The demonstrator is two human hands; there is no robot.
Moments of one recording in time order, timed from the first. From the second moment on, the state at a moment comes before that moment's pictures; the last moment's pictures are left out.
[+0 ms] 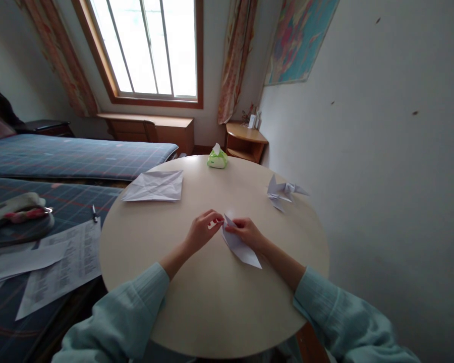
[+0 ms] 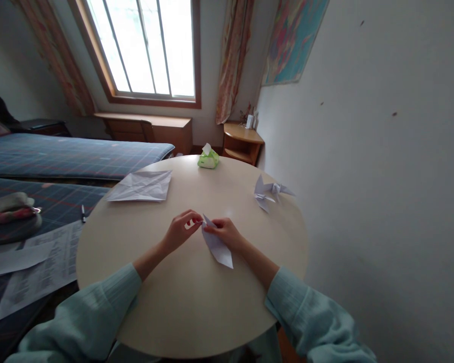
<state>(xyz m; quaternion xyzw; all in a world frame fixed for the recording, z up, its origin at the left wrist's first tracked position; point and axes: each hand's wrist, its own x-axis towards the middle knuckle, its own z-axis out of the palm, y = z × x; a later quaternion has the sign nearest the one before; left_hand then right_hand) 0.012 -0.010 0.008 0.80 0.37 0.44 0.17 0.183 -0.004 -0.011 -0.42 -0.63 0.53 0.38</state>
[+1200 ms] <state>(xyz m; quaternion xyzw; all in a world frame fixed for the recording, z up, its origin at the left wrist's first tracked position) 0.001 -0.002 0.009 0.84 0.32 0.40 0.15 0.186 0.001 -0.014 -0.42 -0.67 0.52 0.33</state>
